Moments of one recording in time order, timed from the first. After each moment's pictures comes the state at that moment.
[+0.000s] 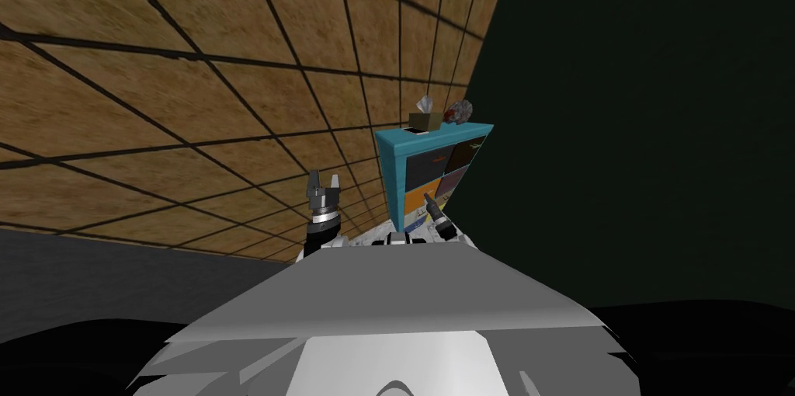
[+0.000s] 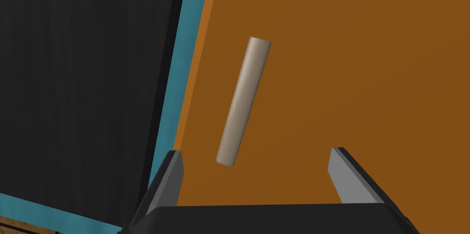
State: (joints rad) left arm 0.55 -0.04 -0.04 -2.23 -0.09 -0.61 0.08; right arm 0.34 0.04 -0.14 -1.54 -2.23 0.75 -0.60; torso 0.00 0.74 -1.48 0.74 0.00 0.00
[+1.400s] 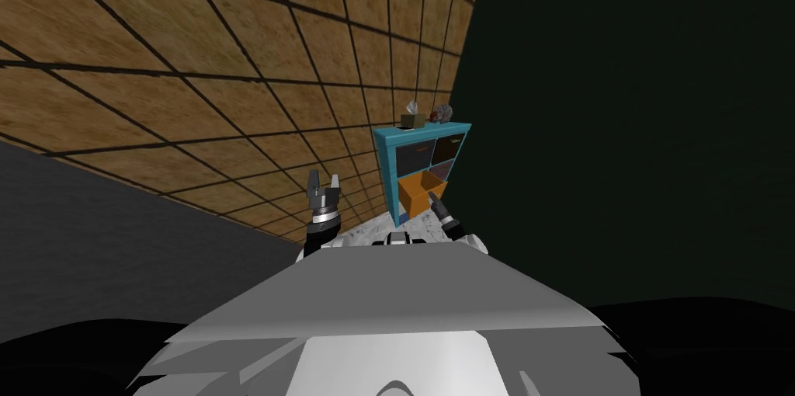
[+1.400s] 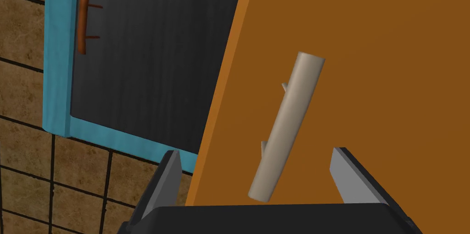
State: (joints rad) left arm 0.55 -0.04 -0.04 -2.23 -0.09 -0.61 0.08; right arm 0.38 -0.05 -0.14 -1.64 -2.24 0.71 -0.69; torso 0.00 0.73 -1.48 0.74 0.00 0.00
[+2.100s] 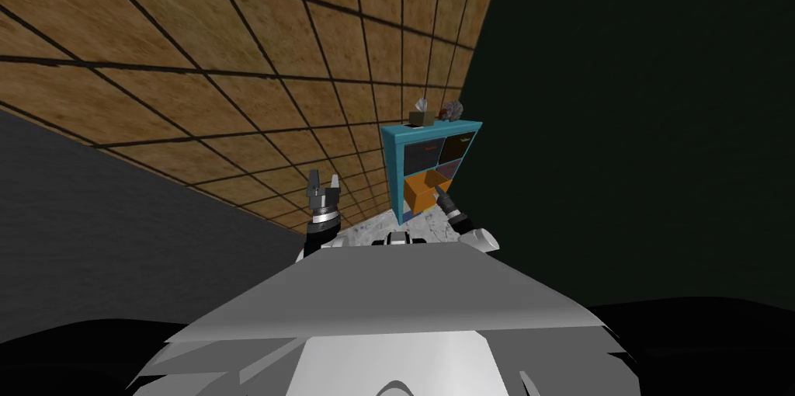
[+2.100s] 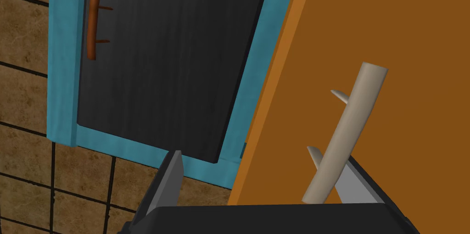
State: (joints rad) left arm 0.55 -0.04 -0.04 -2.23 -0.09 -0.61 0.08; right arm 0.39 -0.15 -0.13 -1.78 -2.23 0.57 -0.84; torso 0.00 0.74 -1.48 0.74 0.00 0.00
